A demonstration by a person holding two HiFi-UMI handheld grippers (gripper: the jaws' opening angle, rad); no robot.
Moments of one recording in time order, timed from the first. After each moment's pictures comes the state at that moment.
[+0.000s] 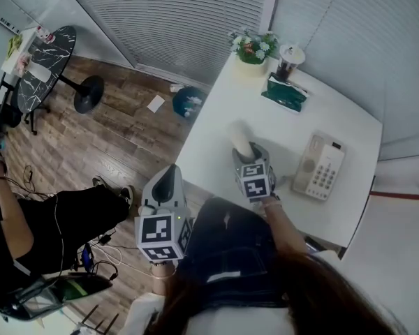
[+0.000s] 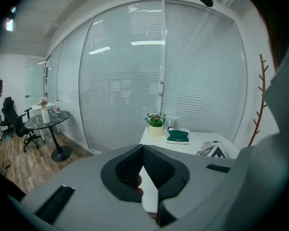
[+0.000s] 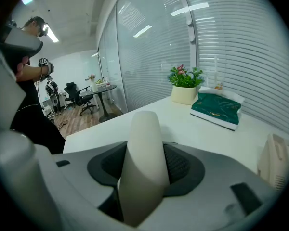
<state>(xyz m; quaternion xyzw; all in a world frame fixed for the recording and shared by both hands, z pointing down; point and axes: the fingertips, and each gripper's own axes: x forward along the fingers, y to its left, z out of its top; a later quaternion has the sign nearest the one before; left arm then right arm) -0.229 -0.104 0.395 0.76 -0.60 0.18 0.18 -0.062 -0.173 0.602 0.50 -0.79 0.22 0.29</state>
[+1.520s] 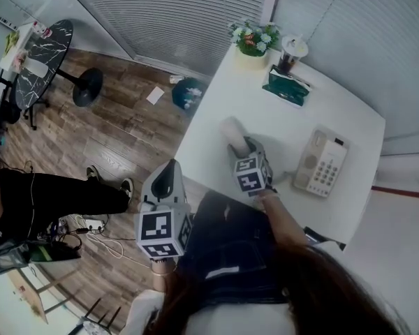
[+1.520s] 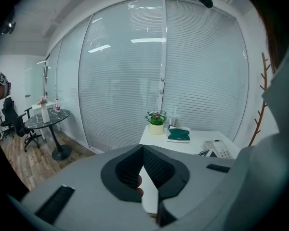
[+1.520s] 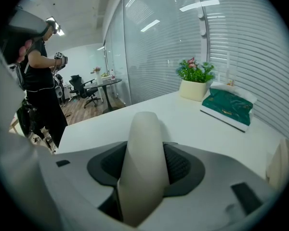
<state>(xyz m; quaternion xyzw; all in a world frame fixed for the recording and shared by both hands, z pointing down) -0.227 -0.109 0.401 0.75 -0.60 0.20 0.19 -0.077 -0.174 0.622 0.46 -0.80 0.20 0.33</state>
